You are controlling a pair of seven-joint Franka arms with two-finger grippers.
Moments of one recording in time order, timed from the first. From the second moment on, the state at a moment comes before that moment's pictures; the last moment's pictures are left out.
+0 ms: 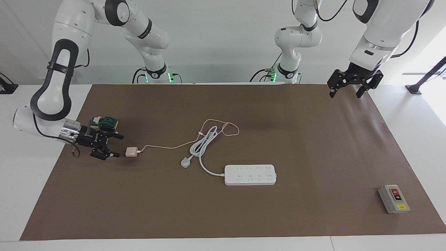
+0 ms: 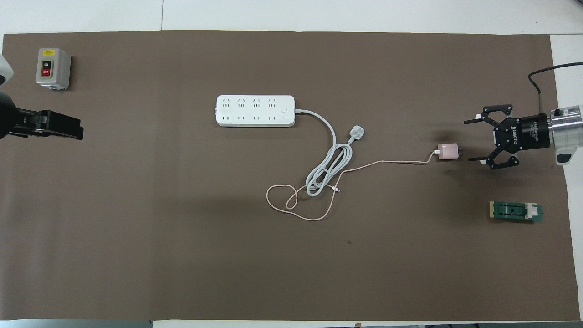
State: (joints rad) left arm -0.07 -0.01 -0.07 -1.57 0.01 1.60 0.00; right arm -0.37 0.45 -0.01 -1.78 0.84 1.72 0.72
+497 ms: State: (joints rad) left arm -0.10 0.01 -0.07 -1.58 0.01 1.60 0.00; right arm -0.36 0.46 -0.01 -1.89 0.86 1.79 0.67
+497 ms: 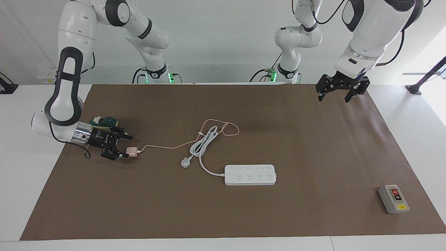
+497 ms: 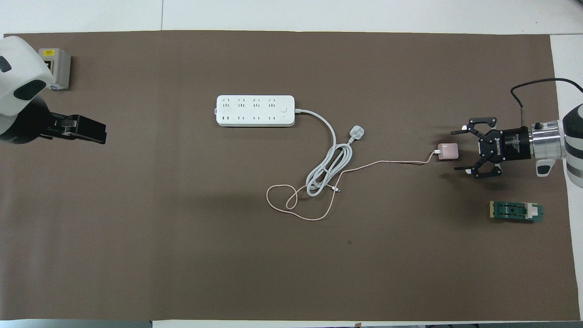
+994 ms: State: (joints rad) left arm -0.08 0.04 -0.06 -1.57 -0.17 1.61 0.00; right arm -0.36 0.47 -0.01 -1.94 0.87 1.88 0.57
